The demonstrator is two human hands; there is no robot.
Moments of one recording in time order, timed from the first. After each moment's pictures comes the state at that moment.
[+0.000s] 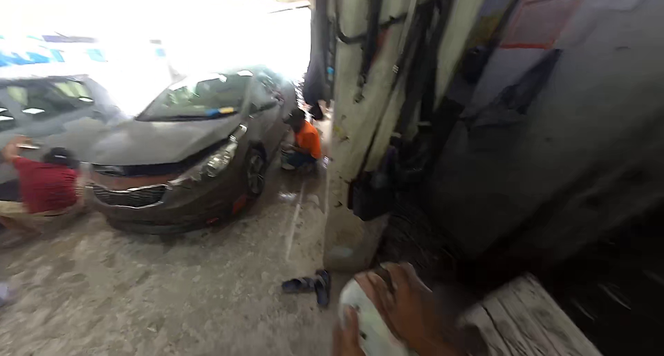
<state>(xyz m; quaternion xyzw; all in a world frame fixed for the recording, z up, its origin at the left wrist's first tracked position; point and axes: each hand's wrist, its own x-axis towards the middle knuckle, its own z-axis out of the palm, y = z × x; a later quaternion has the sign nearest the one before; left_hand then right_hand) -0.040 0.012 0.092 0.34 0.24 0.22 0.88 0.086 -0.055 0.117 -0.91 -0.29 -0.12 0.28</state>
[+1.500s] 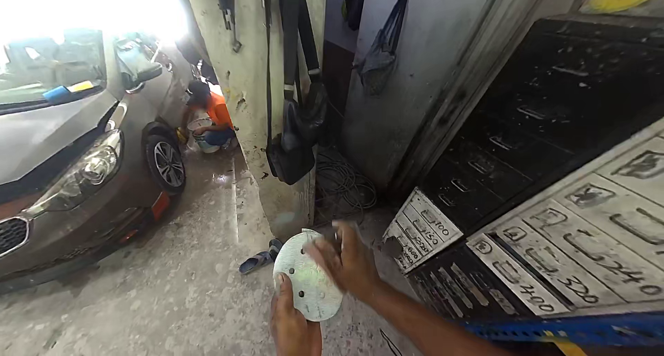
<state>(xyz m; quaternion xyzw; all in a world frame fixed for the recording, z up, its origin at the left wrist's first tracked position) -0.014 0.004 0.104 0.28 0.23 0.21 0.91 0.092 -0.102 0.087 -0.90 -0.20 -0.11 0.38</state>
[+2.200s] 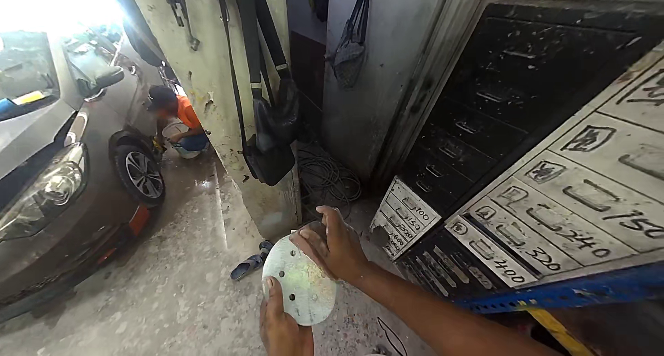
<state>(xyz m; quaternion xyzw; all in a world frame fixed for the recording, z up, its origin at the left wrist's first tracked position) -0.011 -0.009 0.107 0.32 0.24 0.19 0.90 0.110 -0.117 0.090 -0.89 -0.20 -0.13 0.38</state>
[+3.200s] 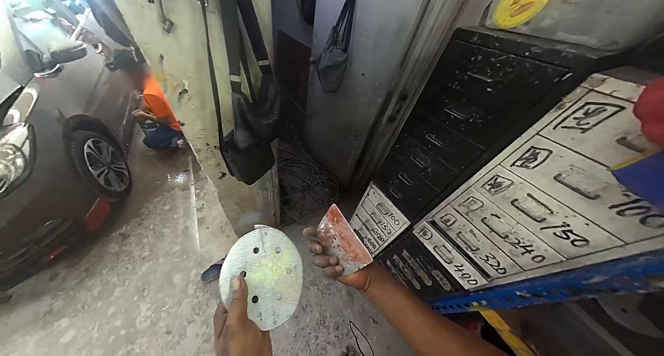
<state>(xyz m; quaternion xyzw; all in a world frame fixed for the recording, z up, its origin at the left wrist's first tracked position) -0.011 -0.005 0.124 0.42 0.24 0.25 0.84 0.131 -0.194 0.068 -0.17 -0.08 0.50 0.85</state>
